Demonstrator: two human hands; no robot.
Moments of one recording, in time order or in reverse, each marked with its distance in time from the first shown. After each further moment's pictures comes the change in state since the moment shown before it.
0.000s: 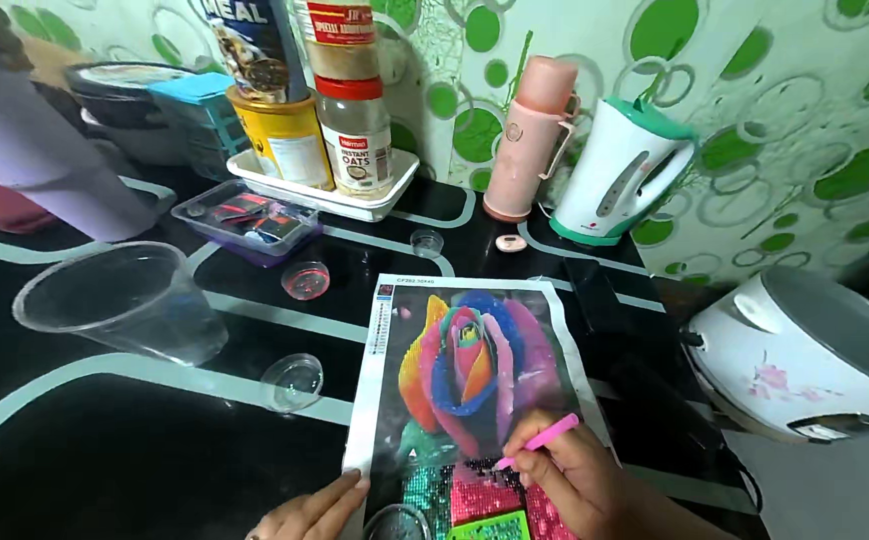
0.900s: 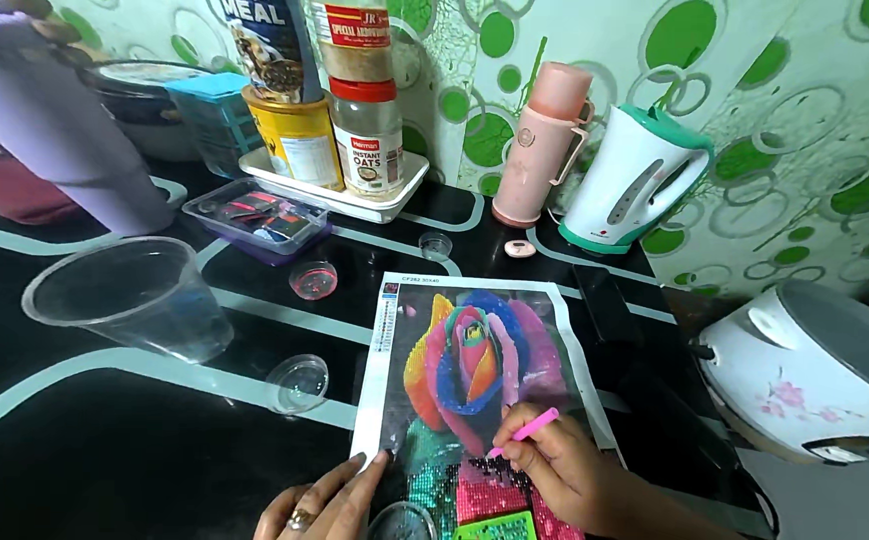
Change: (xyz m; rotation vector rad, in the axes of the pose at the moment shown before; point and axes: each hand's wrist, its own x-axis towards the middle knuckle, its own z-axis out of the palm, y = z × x) left_hand 0.011 -0.009 0.007 0.182 -0.190 -0.036; right_hand 0.016 0.021 0.005 -0.002 -0.077 -0.022
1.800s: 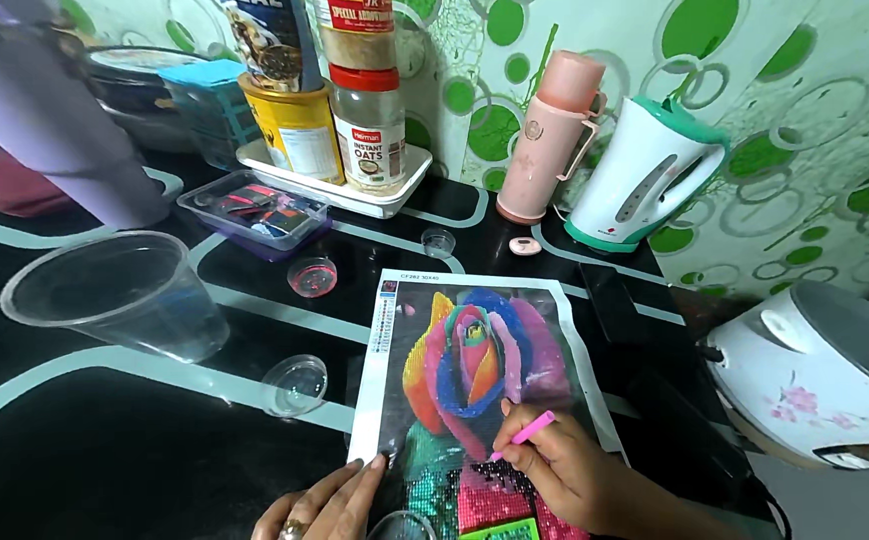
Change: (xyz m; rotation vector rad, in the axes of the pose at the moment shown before) left_hand 0.001 0.001 -0.001 0.014 -0.001 -0.005; right_hand 0.006 0.008 0.000 -0.046 -0.035 -0.054
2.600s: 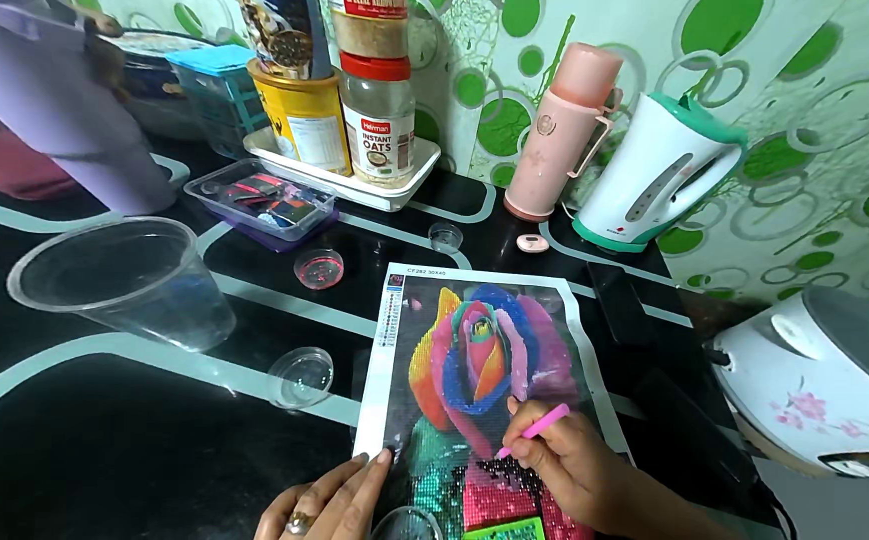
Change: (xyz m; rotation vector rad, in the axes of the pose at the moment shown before) left_hand 0.000 -0.001 0.002 -0.009 0.004 -0.003; right_hand 0.001 -0.001 -0.001 0.019 0.013 0.054
